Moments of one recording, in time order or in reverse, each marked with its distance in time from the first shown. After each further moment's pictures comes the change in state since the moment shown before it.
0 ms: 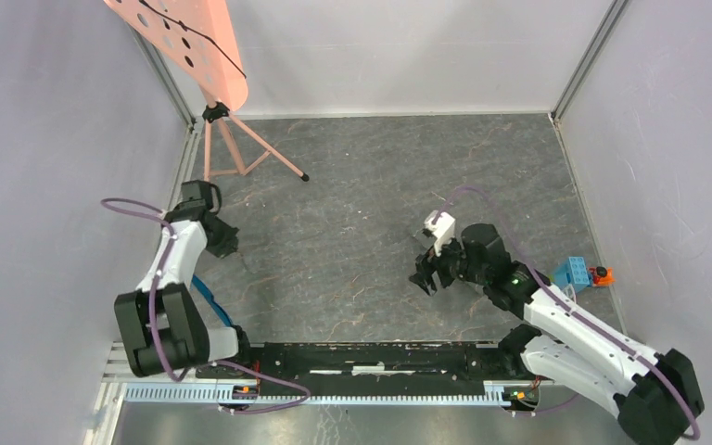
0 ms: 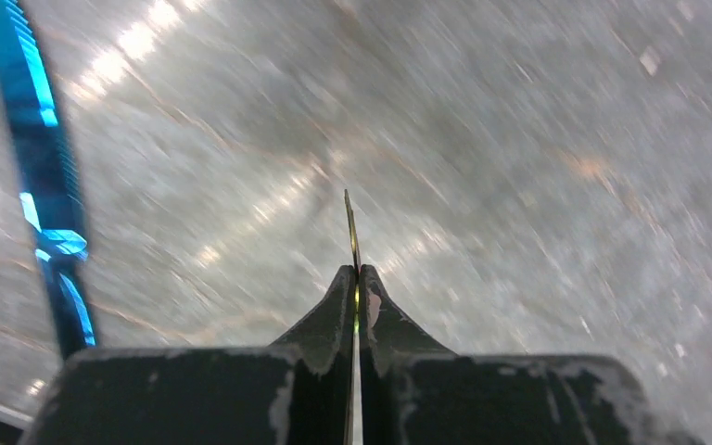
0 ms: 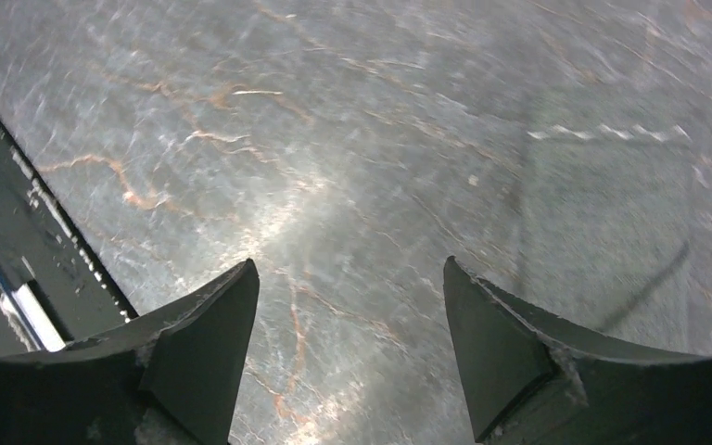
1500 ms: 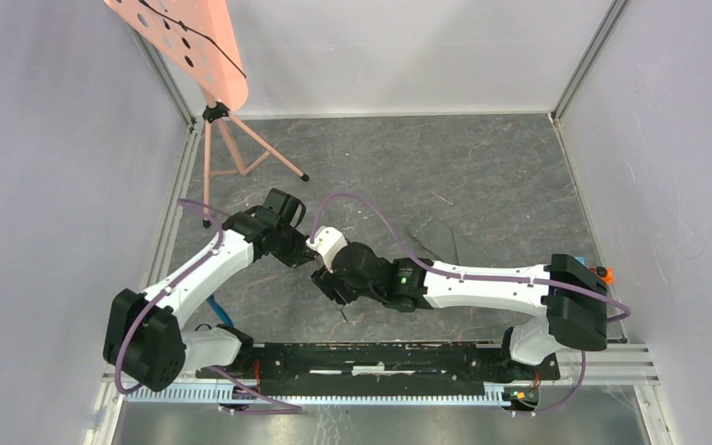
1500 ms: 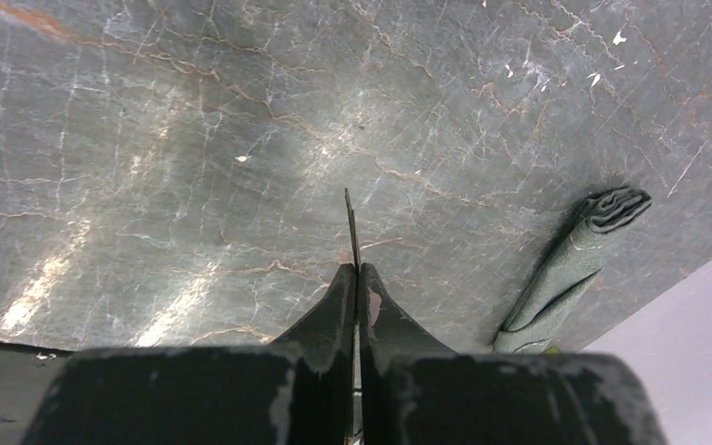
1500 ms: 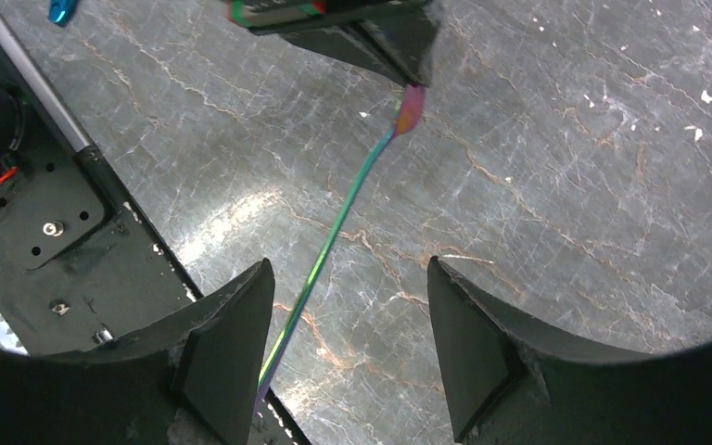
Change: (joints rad) left arm -0.725 -0.108 0.016 -0.090 0.082 -0.631; right arm 0.691 0.696 0.572 0.024 0.564 0.243
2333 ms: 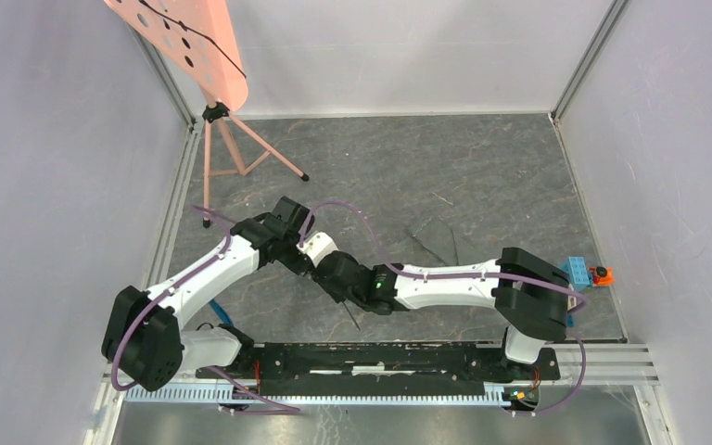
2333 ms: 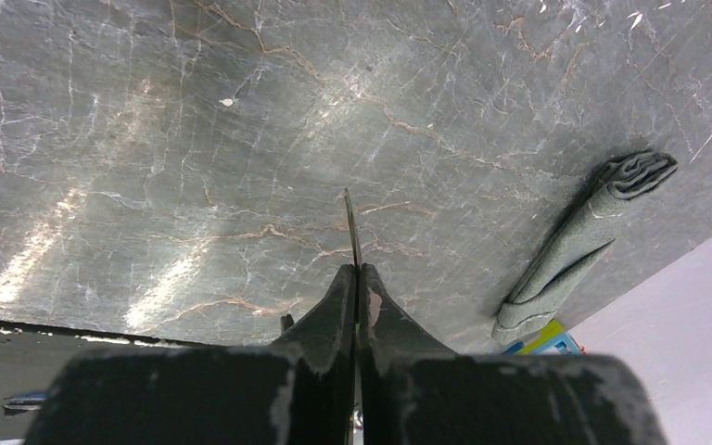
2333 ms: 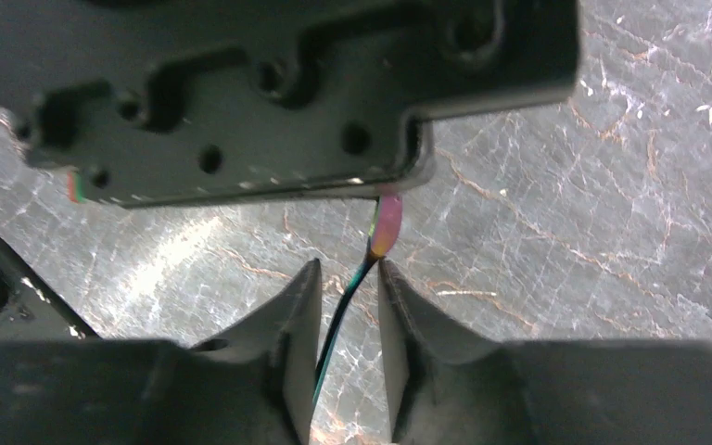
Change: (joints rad) left arm -0.080 0.006 -0.043 0.040 0.055 -0.076; right arm 0.001 0.194 0.017 0.107 0.123 0.029
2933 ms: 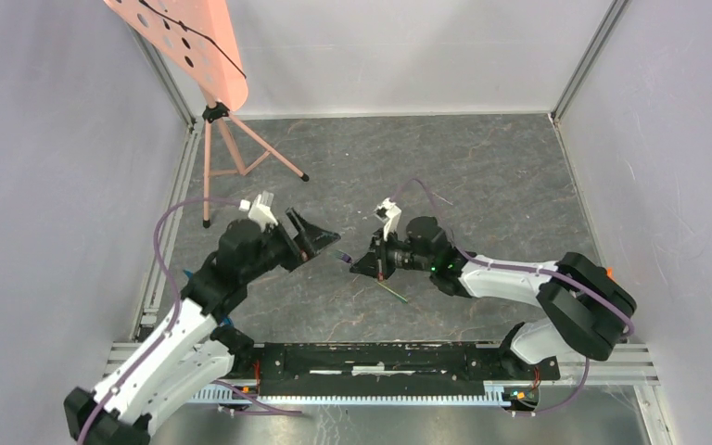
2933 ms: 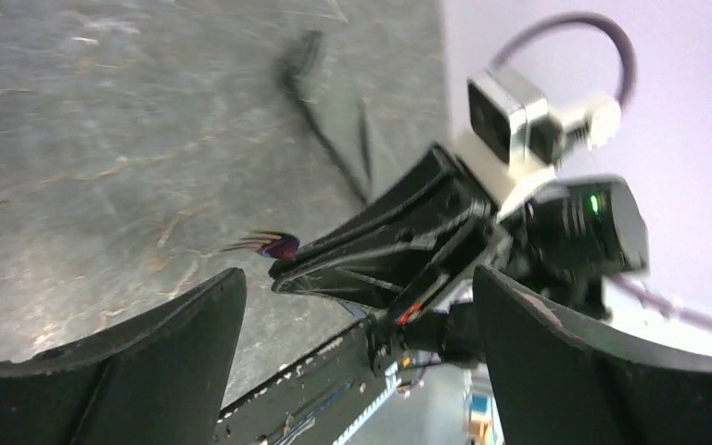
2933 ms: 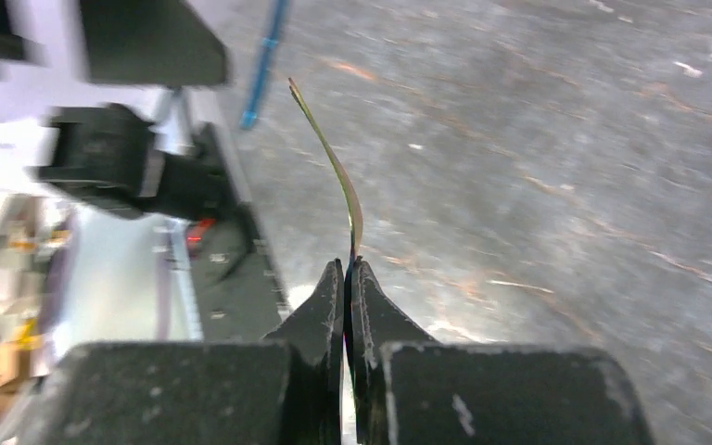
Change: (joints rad) left arm 0.002 -0.476 -0.158 0.388 0.136 0.404; right arm -0.415 -0.274 -0.475 0.566 -0.770 0.236
